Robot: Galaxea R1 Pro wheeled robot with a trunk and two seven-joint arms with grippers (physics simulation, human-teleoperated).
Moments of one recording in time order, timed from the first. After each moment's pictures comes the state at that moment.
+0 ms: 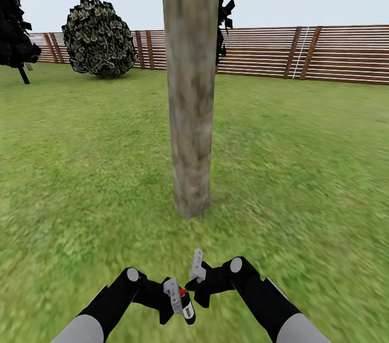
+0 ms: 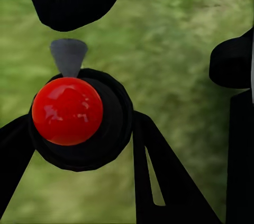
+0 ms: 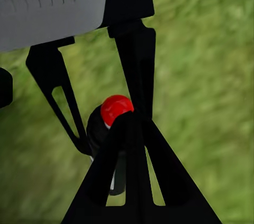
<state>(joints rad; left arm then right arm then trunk) -0.55 -0.04 -0.19 -0.61 -0.56 -0.01 -1.07 -0.53 0.05 0.46 -0.87 0.45 0.16 0.92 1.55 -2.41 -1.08</state>
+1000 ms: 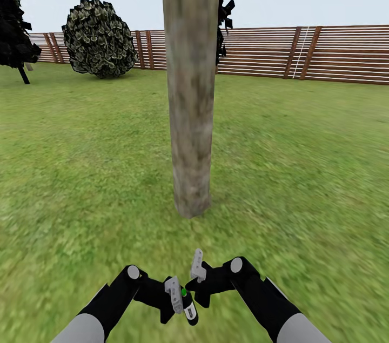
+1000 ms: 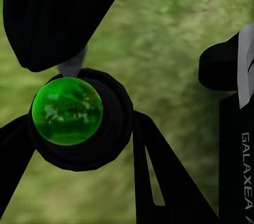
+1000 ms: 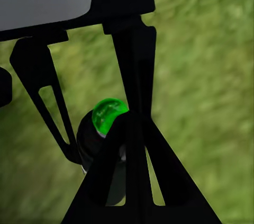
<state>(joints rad) -0.55 -0.04 -0.19 -0.64 -0.56 -0.01 -1.12 -0.53 0.05 0.46 -0.87 0.45 0.16 0.92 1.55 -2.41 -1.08</state>
